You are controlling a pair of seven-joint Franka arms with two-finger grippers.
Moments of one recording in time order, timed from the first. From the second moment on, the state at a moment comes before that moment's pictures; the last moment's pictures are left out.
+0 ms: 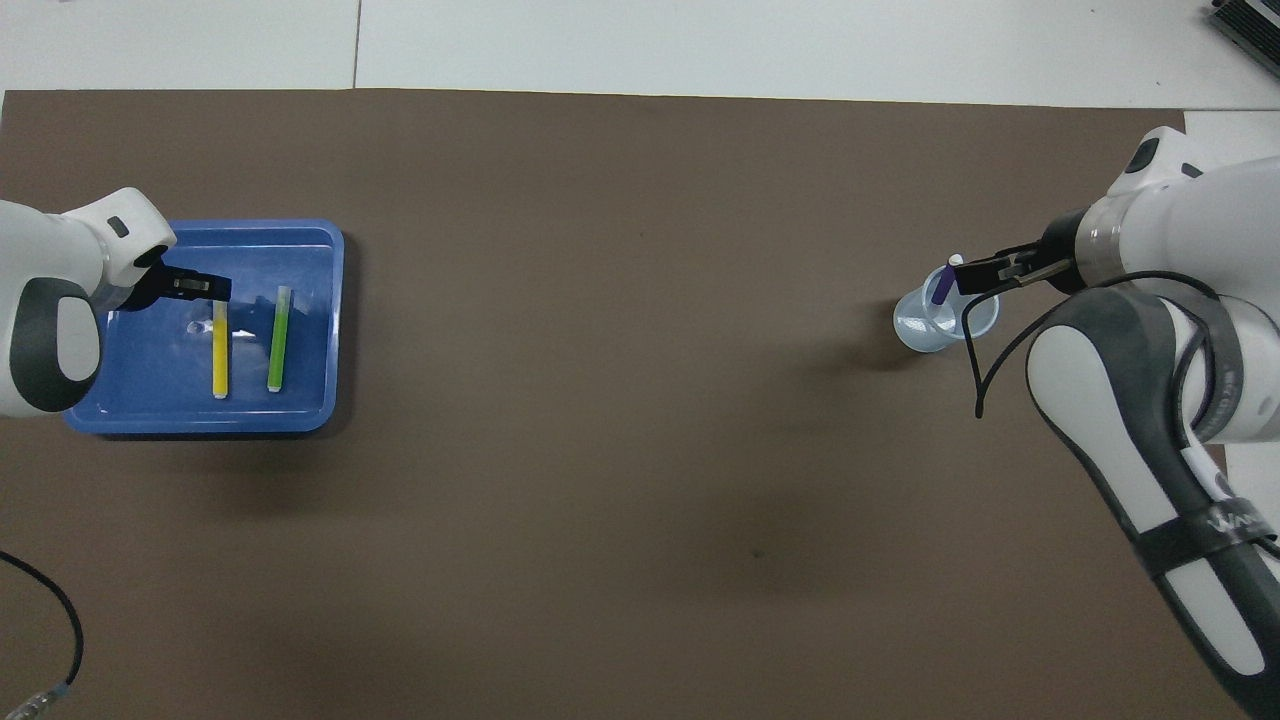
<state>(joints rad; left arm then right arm) 0.41 0.39 -0.32 -1.88 0.17 2.46 0.27 0.07 0.14 -0.04 -1.86 0.07 2.22 -0.30</state>
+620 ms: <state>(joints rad) 0.41 0.43 -0.32 -1.87 0.26 2.50 0.28 0.11 0.11 -0.01 -1.83 0.11 2.17 0.02</state>
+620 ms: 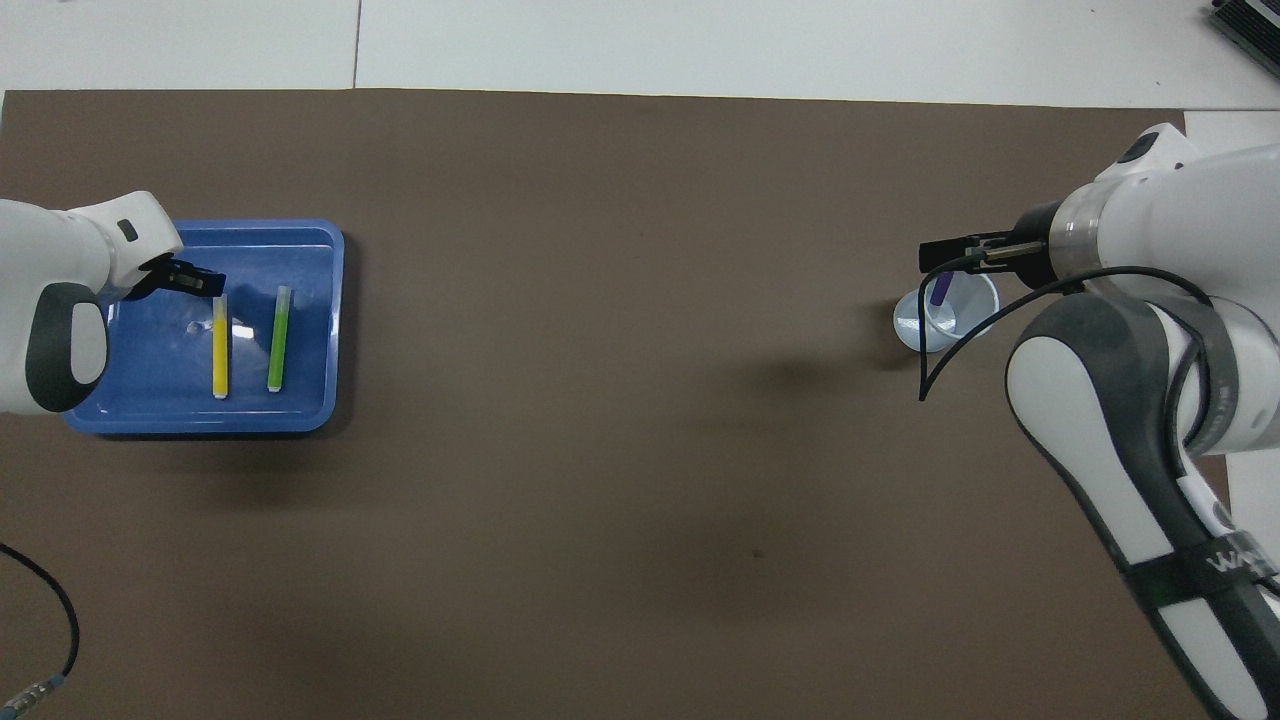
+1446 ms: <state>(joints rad) 0.44 0.44 -0.31 -1.90 0.26 2.52 0.28 0.31 0.09 0.02 -1.82 0.29 2.22 0.47</state>
